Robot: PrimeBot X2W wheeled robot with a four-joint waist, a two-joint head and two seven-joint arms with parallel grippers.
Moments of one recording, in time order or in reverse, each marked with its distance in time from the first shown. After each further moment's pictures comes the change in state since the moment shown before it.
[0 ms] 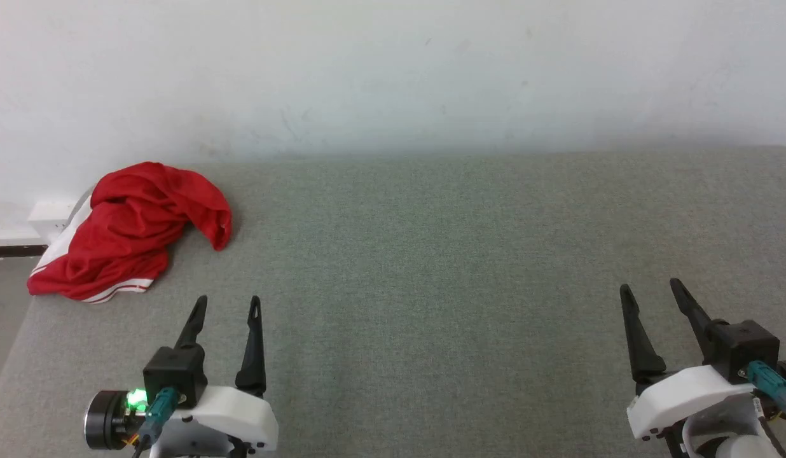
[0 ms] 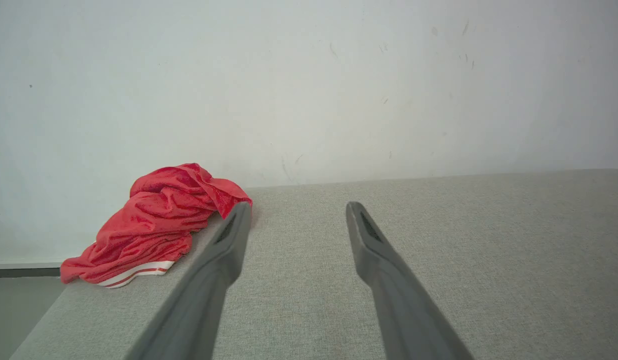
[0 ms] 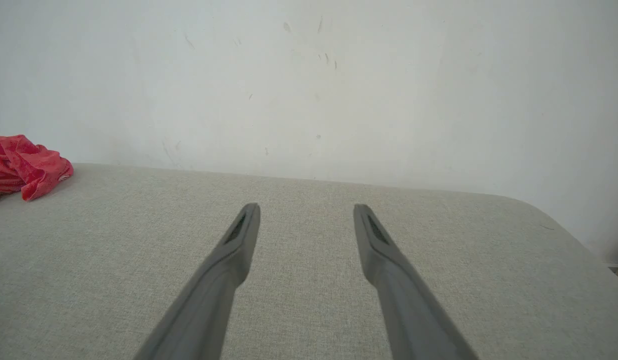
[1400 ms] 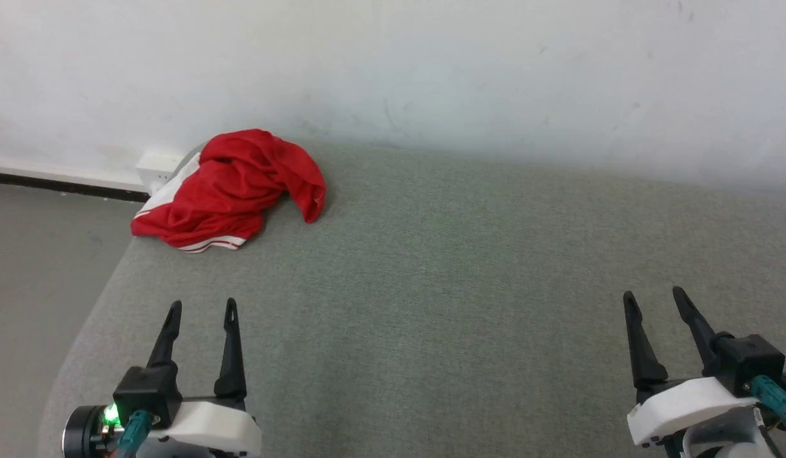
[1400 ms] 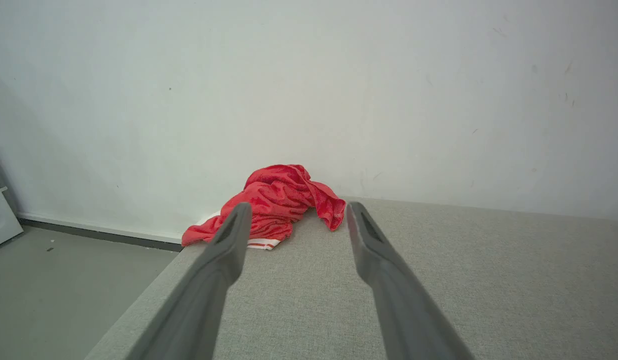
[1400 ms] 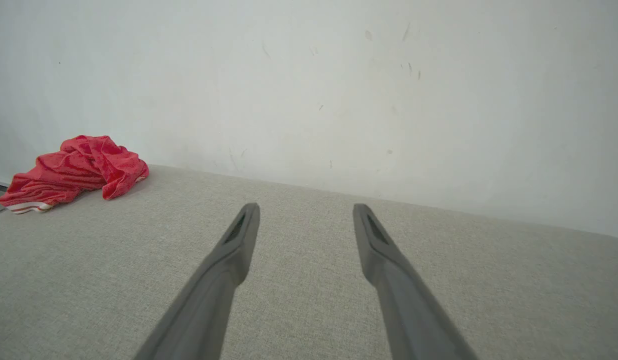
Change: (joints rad) left arm 0.032 0.000 0.043 -0.021 -0.026 0.003 -0.086; right arm 0.005 0.000 -0.007 0.059 0.024 0.000 -0.087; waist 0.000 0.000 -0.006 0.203
